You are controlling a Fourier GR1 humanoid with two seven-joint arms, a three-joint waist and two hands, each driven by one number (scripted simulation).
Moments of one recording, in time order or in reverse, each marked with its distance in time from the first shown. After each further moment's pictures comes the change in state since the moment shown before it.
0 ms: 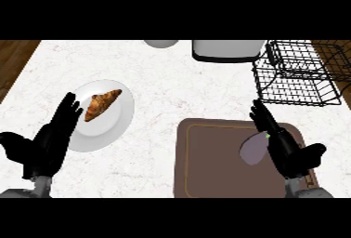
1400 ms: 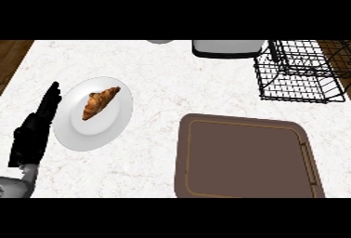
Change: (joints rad) left arm -0.077 0.112 0.006 0.120 -0.222 0.021 -0.074; right arm 0.790 -0.025 -0.007 -0.578 0.309 -0.884 0.346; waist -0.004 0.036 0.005
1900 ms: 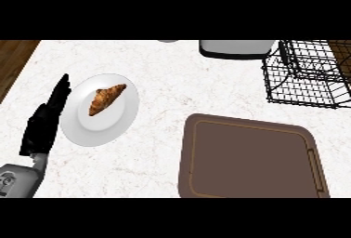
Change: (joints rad) left arm -0.082 -0.031 -0.017 0.051 -0.023 -0.021 0.013; right arm 0.007 -0.213 -0.065 -0.264 0.149 0.111 0.572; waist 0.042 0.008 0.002
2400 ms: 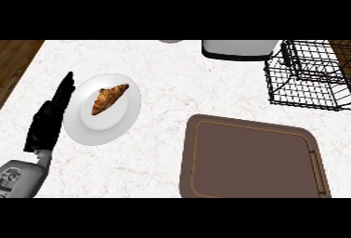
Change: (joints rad) left arm -0.027 -0.020 -0.001 0.015 -0.014 -0.016 0.009; right arm -0.212 -0.062 -0.003 0.022 0.072 0.135 0.293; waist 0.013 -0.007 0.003
